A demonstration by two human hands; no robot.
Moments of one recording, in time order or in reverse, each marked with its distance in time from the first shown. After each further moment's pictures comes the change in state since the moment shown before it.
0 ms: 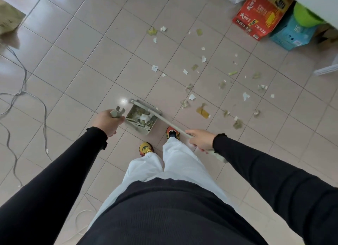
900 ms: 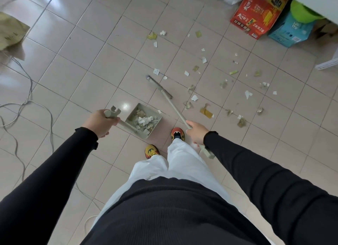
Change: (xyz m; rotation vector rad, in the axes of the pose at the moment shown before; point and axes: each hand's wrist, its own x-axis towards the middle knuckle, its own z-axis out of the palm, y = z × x) left_hand 0.002 -0.003 -0.053 0.082 -0.040 0.008; right_hand 0.038 -0.020 0.026 0.206 0.247 0.003
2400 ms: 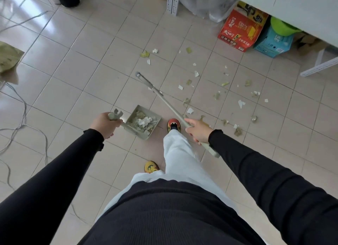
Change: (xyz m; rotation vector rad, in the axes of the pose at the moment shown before) left_hand 0.052 0.056 -0.008 -0.003 -0.020 0.092; right_hand 0.003 -0.047 -0.054 0.141 0.037 -0.077
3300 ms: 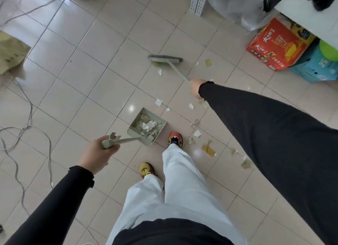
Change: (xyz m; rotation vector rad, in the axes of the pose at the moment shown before) left_hand 0.116 0.112 -0.021 -0.063 0.040 -0.084; right_hand 0.304 -0.241 -0.223 -0.713 0.029 -0.049
